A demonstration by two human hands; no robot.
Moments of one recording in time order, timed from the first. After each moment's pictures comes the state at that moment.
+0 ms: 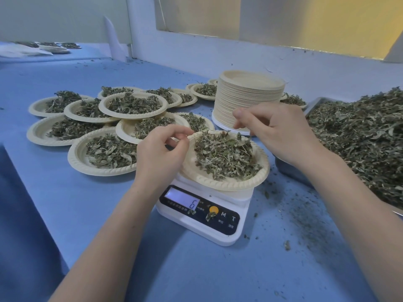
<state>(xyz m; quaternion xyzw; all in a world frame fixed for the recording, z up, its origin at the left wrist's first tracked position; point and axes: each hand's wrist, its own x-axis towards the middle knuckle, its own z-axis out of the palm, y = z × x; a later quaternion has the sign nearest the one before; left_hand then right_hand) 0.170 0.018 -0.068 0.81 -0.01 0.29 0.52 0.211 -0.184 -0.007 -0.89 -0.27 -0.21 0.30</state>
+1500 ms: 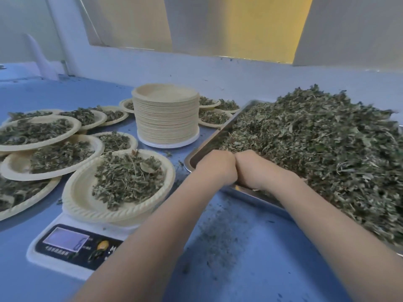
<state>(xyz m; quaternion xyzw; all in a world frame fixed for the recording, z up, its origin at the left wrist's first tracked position) 0.238 -0.219 -0.037 0.98 -0.20 -0.02 0.09 0.237 -0.319 -0.046 -0.99 -0.14 0.01 0.02</state>
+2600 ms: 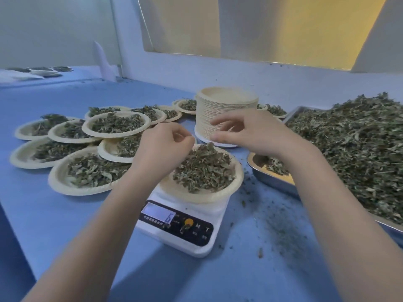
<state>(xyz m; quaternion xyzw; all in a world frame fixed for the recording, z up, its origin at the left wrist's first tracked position) 0.191 -0.014 -0.018 0.90 0.00 0.22 0.37 0.212 -0.198 0.025 -0.93 -0.24 -0.05 0.28</state>
